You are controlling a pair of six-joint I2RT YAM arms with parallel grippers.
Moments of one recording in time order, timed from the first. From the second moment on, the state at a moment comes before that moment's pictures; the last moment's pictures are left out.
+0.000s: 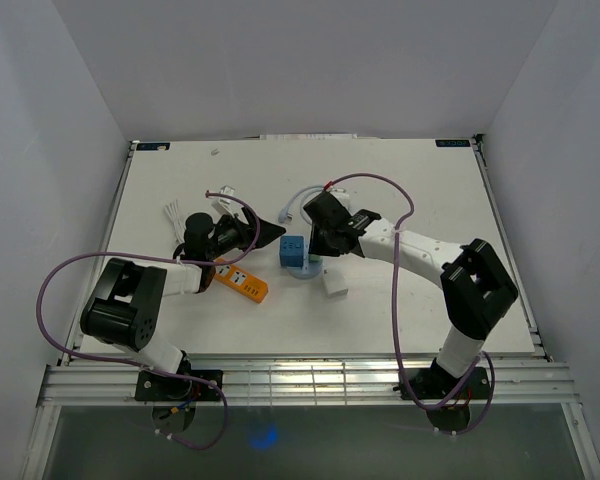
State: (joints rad) left arm -0.27 1.57 0.54 0.88 0.62 -0.78; right arm 0.81 1.71 1.24 -0.49 0.22 0.76
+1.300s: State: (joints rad) left arm -0.28 1.63 0.53 0.91 0.67 -0.80; right arm 0.84 1.81 1.32 -0.47 0.30 0.62
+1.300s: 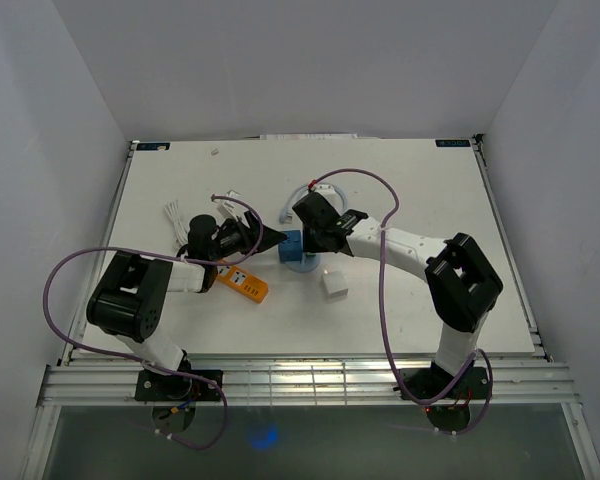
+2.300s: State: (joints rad) left arm -0.28 1.68 0.54 0.91 0.67 -0.80; right arm 0.82 1.94 1.50 -0.61 0.20 0.45
